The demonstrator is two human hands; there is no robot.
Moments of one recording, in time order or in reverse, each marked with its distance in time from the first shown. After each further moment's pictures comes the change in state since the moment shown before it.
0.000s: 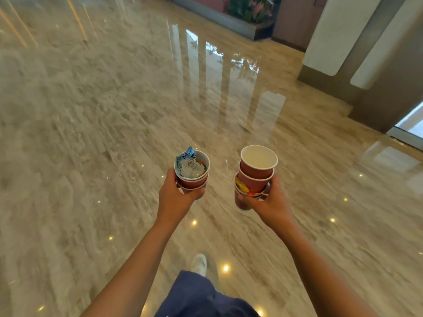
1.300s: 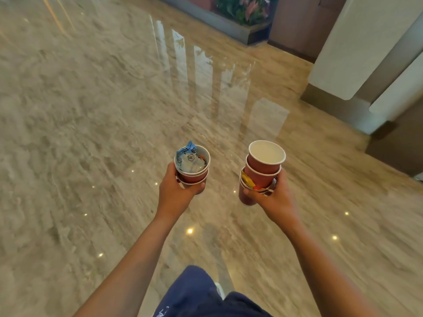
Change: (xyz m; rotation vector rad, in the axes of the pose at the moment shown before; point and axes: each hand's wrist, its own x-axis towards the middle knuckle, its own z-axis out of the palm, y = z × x) left_hand 0.659 0.046 0.221 0.012 -0.039 -0.023; right_hand 0.686 -0.028 -0.033 0.029 0.080 0.056
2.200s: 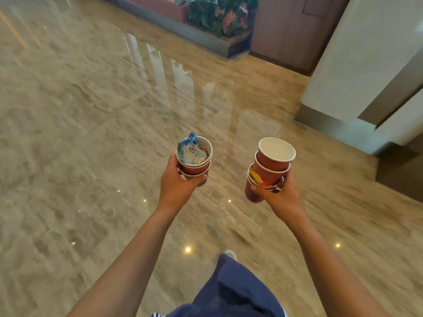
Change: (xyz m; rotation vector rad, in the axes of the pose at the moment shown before) left_hand 0.489 0.053 0.142 0.011 -0.118 0.051; right_hand 0.469 -0.053 0.012 0.032 0.170 0.037
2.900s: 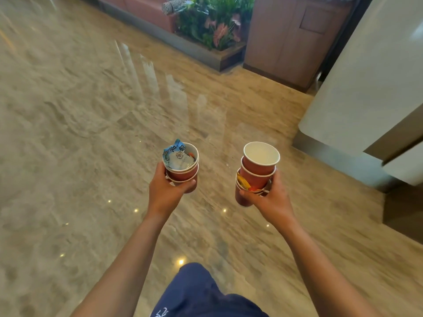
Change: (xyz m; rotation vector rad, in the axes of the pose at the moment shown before) left_hand 0.314 0.024 0.127 -0.066 0.030 -0.045; right_hand 0.341 -0.027 -0.002 -0.053 -0.042 -0.008
